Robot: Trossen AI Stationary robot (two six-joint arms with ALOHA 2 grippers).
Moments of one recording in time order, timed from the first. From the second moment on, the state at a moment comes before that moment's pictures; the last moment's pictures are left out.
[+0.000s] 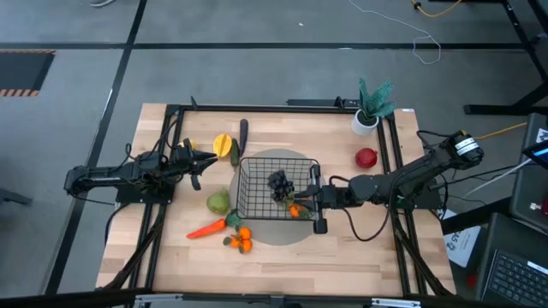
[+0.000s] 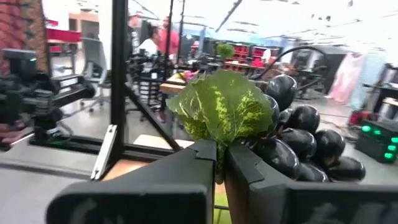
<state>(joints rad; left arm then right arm) 0.08 0.01 0.01 0.06 -0.31 -0.12 0.37 1.40 0.76 0.75 0.27 -0.13</state>
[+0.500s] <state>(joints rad) 0.08 0.01 0.01 0.06 -0.31 -0.12 0.37 1.40 0.76 0.75 0.24 -0.14</state>
